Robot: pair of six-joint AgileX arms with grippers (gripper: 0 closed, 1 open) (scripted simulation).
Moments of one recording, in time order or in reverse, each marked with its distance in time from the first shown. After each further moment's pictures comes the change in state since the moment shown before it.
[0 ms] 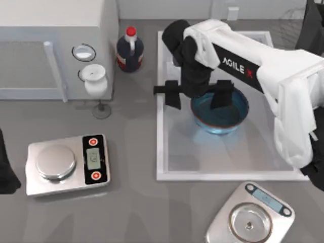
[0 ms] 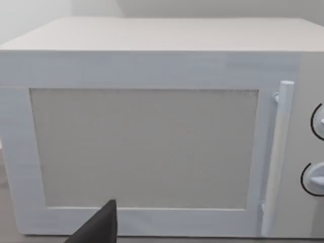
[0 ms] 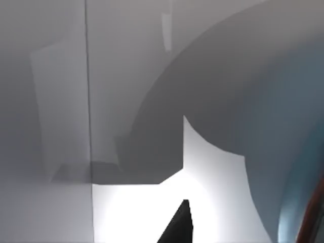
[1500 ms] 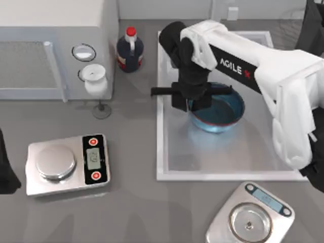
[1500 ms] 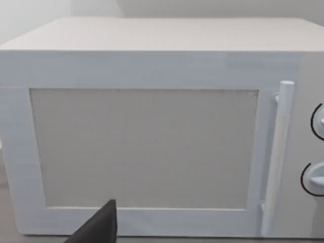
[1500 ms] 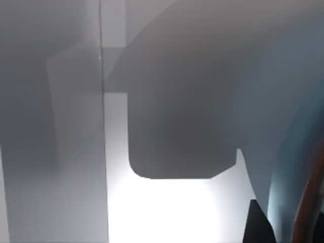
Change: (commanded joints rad) left arm 0.000 0.000 0.000 0.000 0.000 0.000; right arm 0.016 -0.038 -0.026 -0.020 0.004 0.017
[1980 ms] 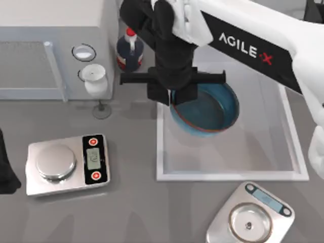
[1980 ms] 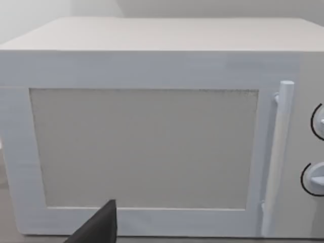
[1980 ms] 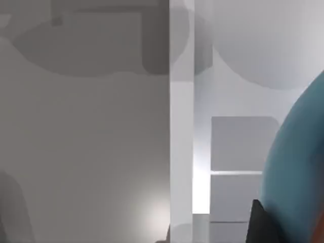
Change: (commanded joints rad) left arm 0.000 0.000 0.000 0.000 0.000 0.000; right arm 0.190 -0.428 -0.236 -0.208 0.024 0.187
